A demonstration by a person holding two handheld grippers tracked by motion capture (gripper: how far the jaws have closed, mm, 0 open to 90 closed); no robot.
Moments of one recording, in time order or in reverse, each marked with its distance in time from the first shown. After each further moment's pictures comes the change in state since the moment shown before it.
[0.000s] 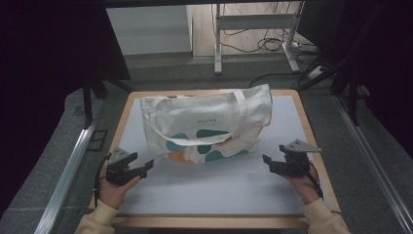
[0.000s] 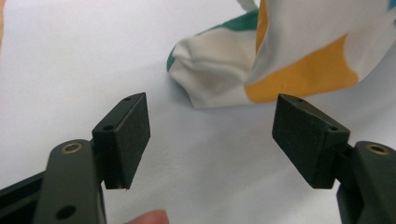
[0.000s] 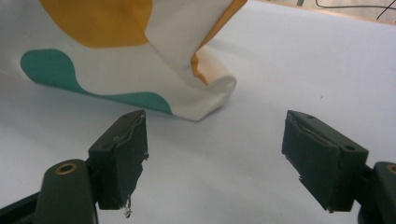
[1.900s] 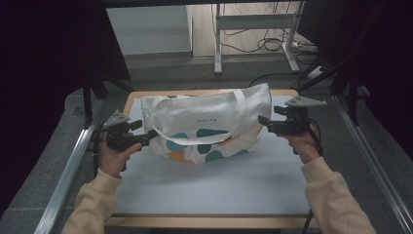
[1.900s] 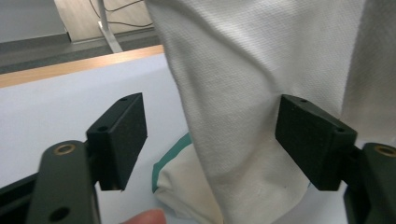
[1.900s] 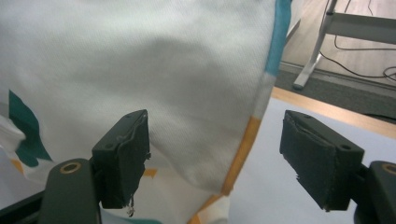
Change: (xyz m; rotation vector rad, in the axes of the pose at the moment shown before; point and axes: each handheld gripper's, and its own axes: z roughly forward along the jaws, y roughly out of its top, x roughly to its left) left arm 0.002 0.099 0.002 -0.088 -0.109 0.046; right arm -0.022 0.121 0.007 -0.110 0.109 -0.011
